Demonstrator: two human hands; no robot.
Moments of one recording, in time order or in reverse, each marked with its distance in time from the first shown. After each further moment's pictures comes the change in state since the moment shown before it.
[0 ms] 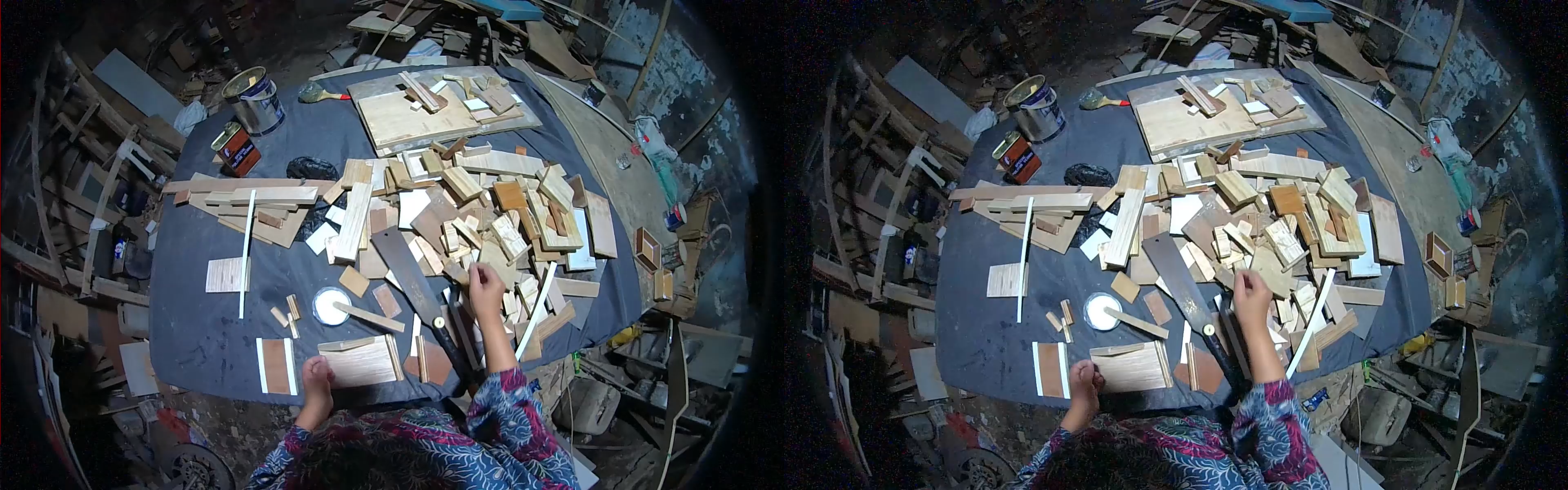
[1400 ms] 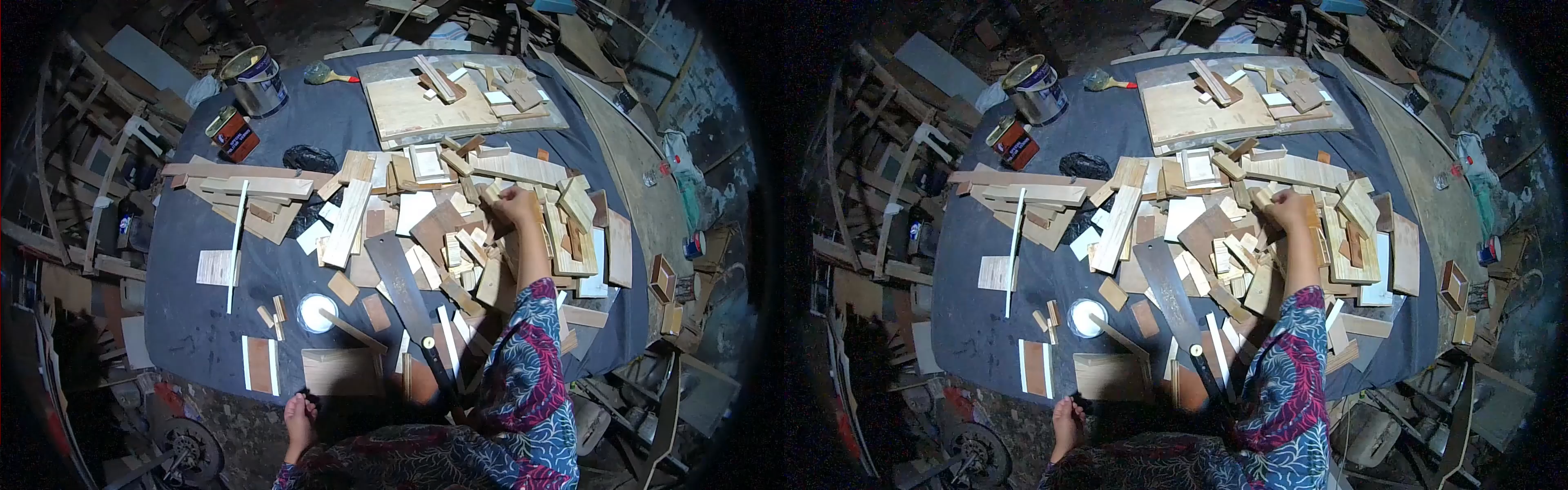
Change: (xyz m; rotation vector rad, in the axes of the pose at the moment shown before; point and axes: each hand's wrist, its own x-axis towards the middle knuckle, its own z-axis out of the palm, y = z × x) left_hand -0.049 -0.028 -0.012 -0.111 0.291 -0.117; right_hand 0.245 0.095 0.039 -0.357 -0.338 0.053
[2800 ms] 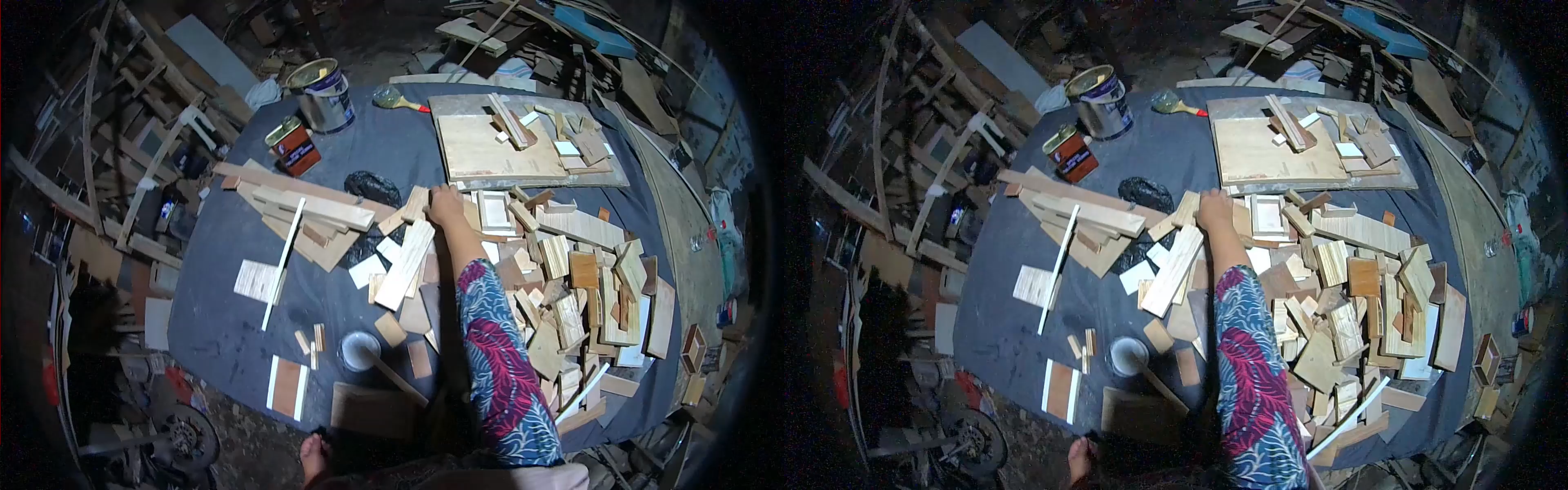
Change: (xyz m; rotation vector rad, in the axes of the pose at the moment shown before) left_hand 0.000 -0.029 -0.031 -0.051 0.204 0.025; right_hand 0.034 -0.218 0.211 -0.422 -0.207 -0.461
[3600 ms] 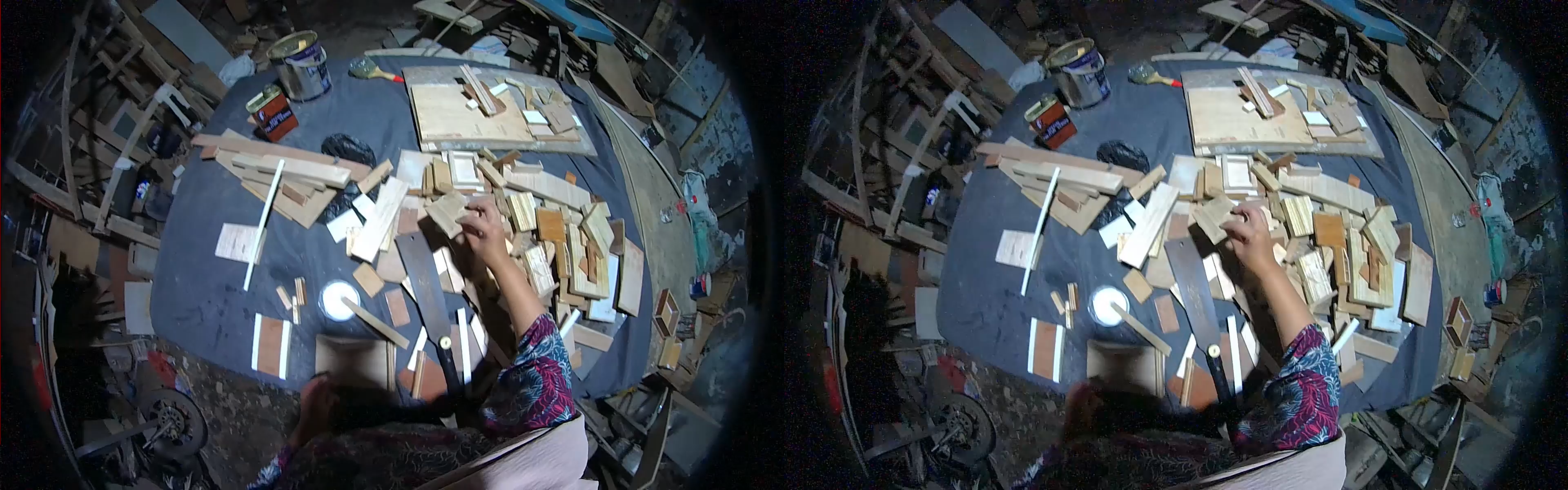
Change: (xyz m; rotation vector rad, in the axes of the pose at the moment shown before) left_hand -0.031 0.058 0.057 0.563 -0.465 0.218; right_hand -0.197 0.084 -0.085 0.419 0.476 -0.508
